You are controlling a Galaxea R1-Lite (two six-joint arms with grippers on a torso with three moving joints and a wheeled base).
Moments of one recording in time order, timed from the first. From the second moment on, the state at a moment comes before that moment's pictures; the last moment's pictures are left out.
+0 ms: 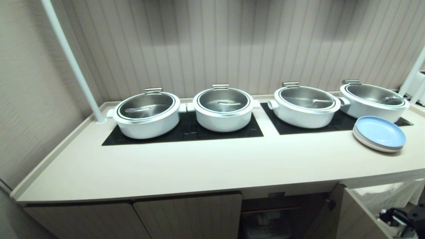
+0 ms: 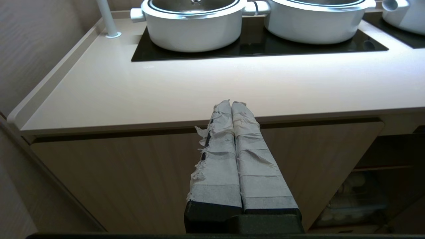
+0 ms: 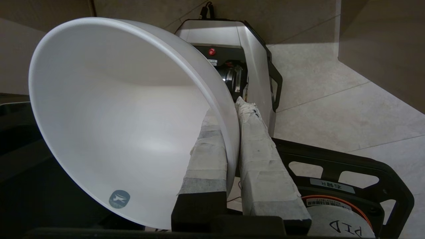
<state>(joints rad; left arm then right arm) 0.00 0.00 0.00 0.00 0.00 0.00 0.47 1.17 -0.35 0.28 0.10 0.50</state>
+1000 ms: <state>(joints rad) 0.00 0.00 0.00 0.00 0.00 0.00 0.47 1.17 -0.35 0.28 0.10 0.50</state>
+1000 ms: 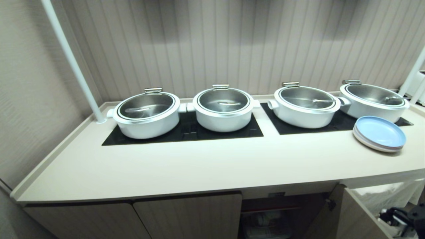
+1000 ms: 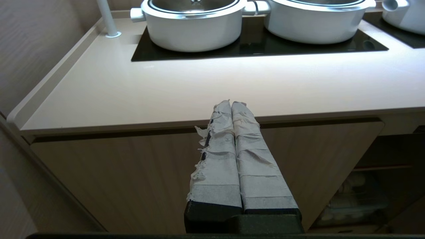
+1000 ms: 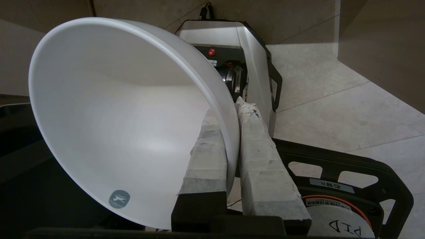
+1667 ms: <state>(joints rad) 0.00 0.00 0.00 0.00 0.00 0.00 0.47 1.17 -0.35 0.28 0.08 0.50</state>
